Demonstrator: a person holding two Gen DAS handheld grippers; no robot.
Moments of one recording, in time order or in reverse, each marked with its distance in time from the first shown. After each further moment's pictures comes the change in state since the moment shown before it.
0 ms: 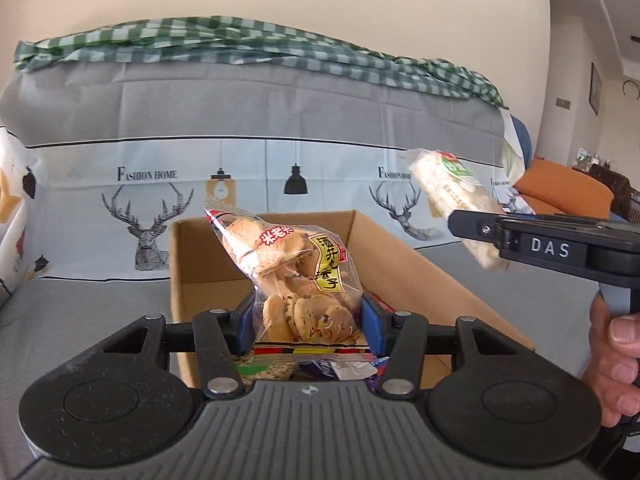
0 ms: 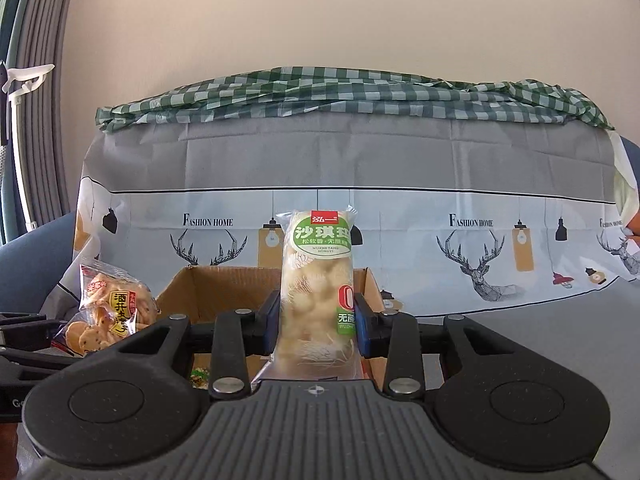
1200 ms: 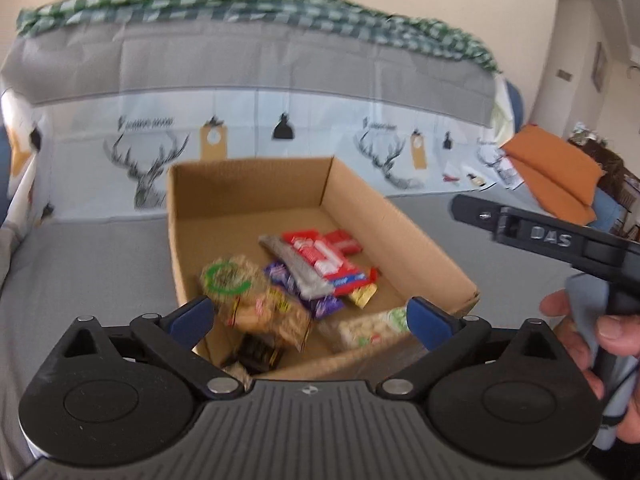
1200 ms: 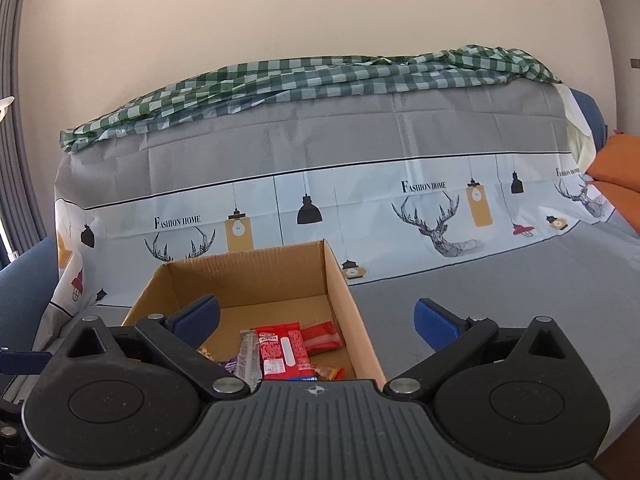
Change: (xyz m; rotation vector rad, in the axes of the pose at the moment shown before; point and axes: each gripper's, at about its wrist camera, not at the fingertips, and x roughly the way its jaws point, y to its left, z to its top) left arm -0.062 -0.020 -0.009 -0.049 0.190 0.003; right arm -0.051 -0.019 -0.016 0.152 0.050 -0.096
